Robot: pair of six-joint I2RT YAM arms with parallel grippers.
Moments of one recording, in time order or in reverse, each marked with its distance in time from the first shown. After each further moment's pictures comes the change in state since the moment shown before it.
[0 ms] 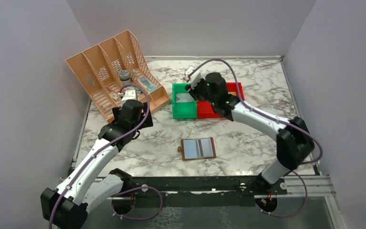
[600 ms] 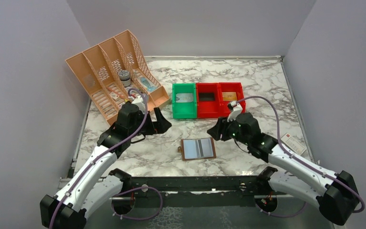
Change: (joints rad) left arm 0.010 -0.065 -0.086 0.175 0.598 -0.105; right arm -0.002 -0.754 -0.708 -0.192 -0.014 0.953
